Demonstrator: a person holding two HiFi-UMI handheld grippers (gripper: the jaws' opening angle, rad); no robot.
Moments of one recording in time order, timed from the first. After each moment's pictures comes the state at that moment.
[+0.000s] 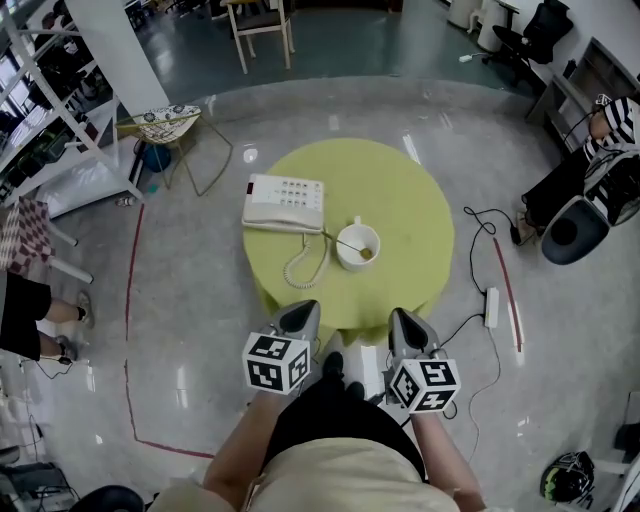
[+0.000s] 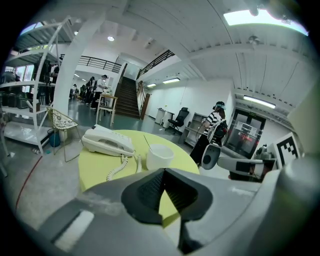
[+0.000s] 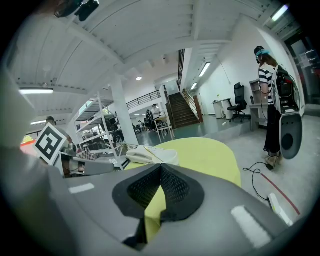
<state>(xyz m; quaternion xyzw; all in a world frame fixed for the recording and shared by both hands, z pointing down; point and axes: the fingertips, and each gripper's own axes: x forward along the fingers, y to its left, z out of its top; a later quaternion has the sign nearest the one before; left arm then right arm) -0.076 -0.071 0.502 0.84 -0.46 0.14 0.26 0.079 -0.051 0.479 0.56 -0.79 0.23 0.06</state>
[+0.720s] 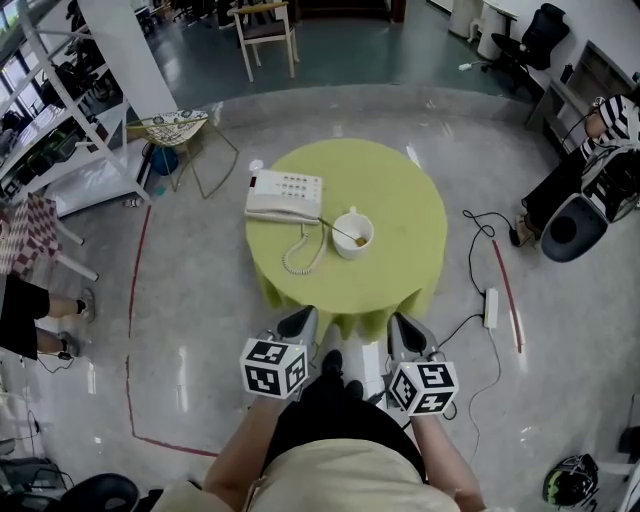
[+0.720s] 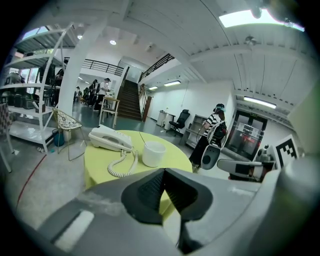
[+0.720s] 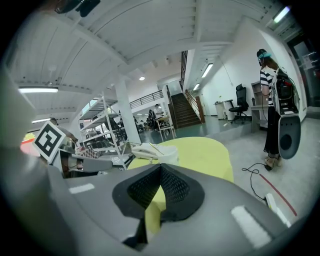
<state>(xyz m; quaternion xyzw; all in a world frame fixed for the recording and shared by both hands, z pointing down) -0.069 -0.014 0.492 0.83 -0.48 0.13 0.26 0.091 0.003 0.475 0.55 -0.80 0.22 0.06</state>
